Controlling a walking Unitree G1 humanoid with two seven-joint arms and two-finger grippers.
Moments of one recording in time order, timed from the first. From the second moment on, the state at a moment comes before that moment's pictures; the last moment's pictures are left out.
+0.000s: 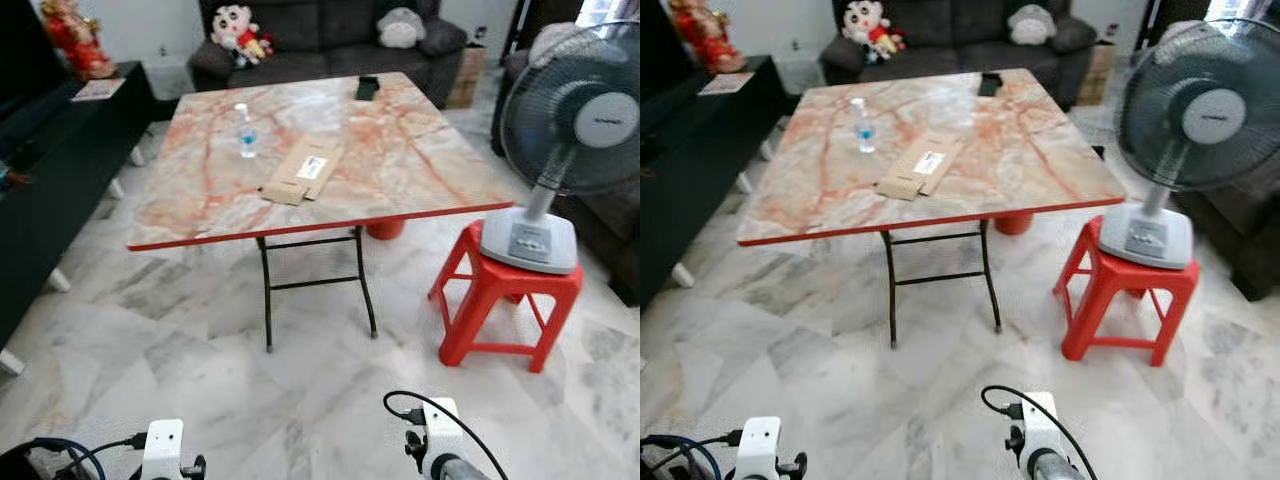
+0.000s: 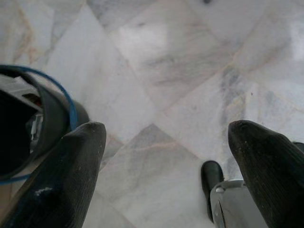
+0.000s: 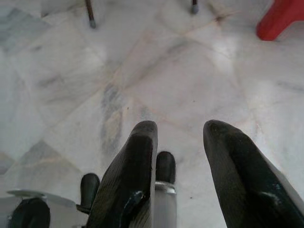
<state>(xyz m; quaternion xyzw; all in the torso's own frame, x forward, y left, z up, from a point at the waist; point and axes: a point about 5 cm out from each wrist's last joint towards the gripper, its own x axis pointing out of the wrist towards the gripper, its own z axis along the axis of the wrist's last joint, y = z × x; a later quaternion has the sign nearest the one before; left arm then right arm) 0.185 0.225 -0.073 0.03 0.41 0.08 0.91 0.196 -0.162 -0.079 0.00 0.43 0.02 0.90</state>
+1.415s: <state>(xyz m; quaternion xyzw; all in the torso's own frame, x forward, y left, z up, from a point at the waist) 0.326 0.173 0.110 0.06 -0.11 0.05 0.99 0.348 -0.091 0.093 0.06 -0.02 0.13 0.99</state>
